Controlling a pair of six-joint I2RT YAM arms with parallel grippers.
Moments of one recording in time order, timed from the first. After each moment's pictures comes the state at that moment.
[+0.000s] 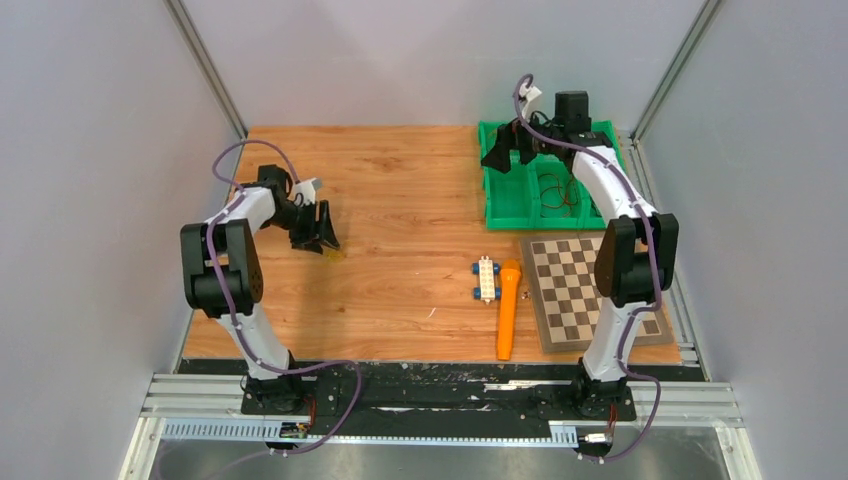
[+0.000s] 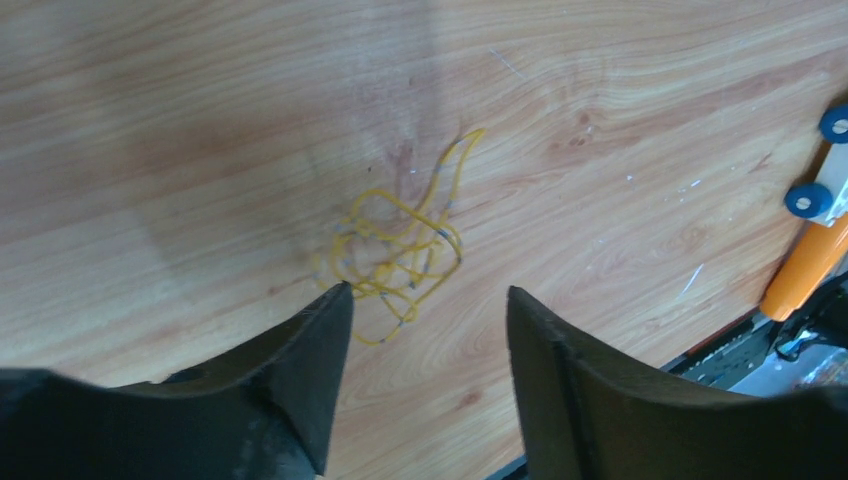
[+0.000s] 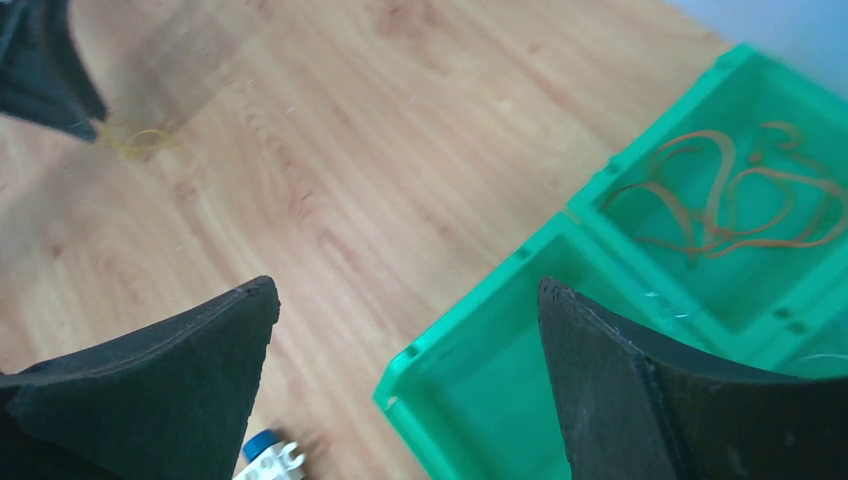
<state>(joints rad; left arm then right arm) 0.12 1.81 1.23 -0.75 0.54 0.09 0.10 1.95 1.76 -0.38 -0.75 -0.20</state>
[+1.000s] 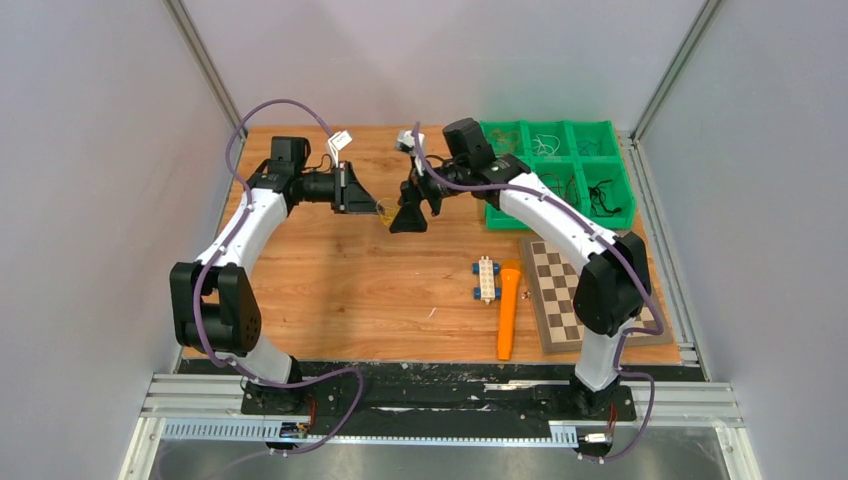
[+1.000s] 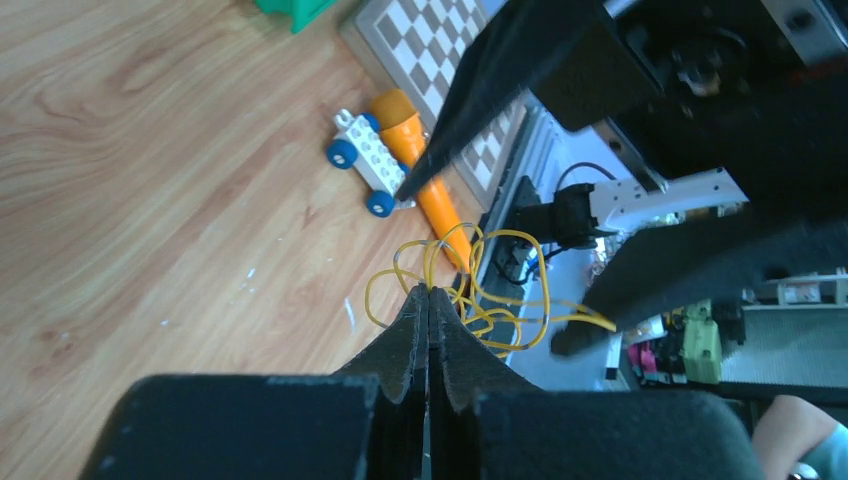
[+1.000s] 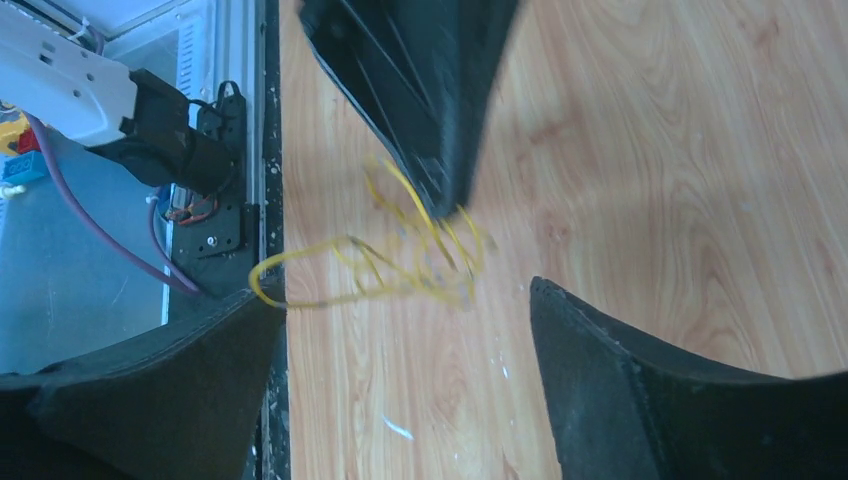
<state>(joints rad) -0.08 1.57 1.28 -0.52 1.15 -0.17 0.60 1.85 1.70 -0.49 -0.87 -0.14</state>
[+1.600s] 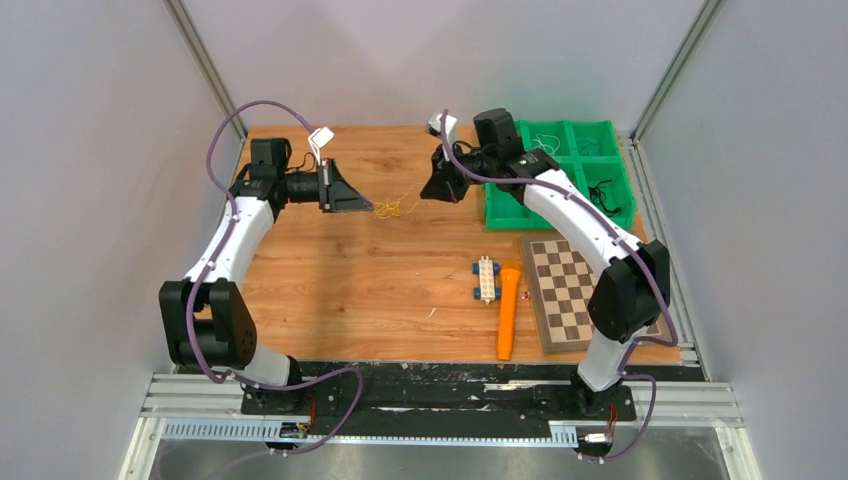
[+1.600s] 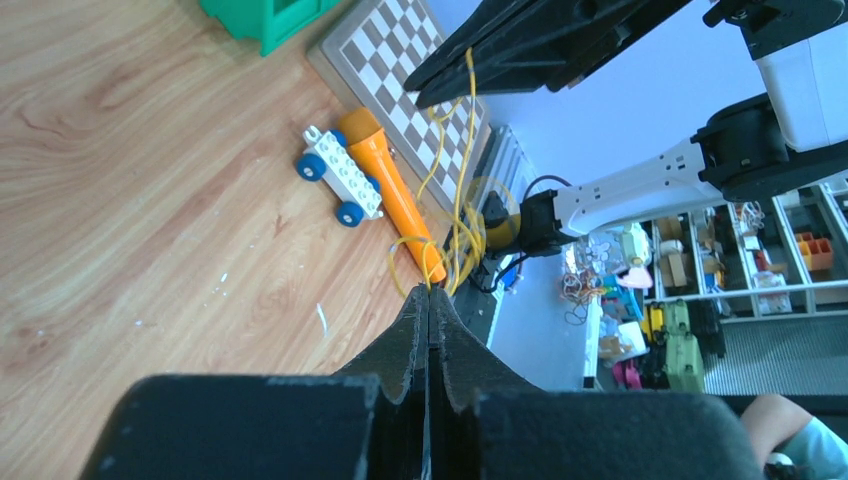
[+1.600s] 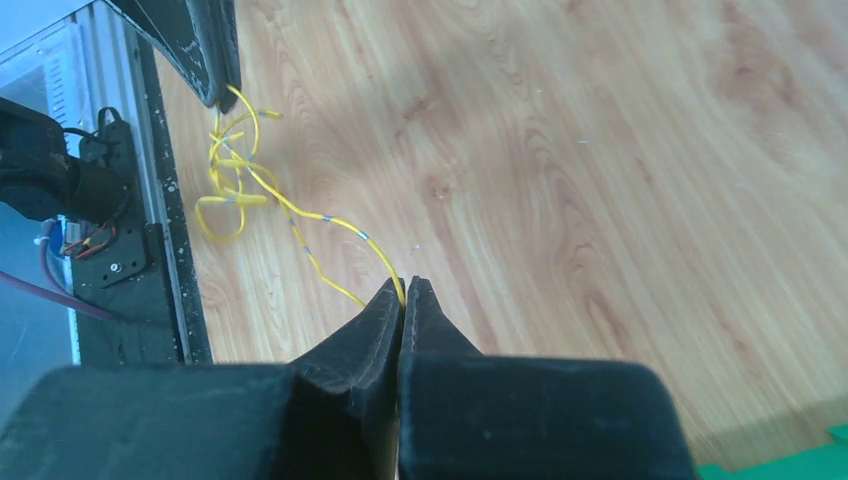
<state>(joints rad) -0.03 1.49 1.23 -0.46 1.26 -0.25 0.53 1.78 1.67 -0.49 -0.70 -0.16</state>
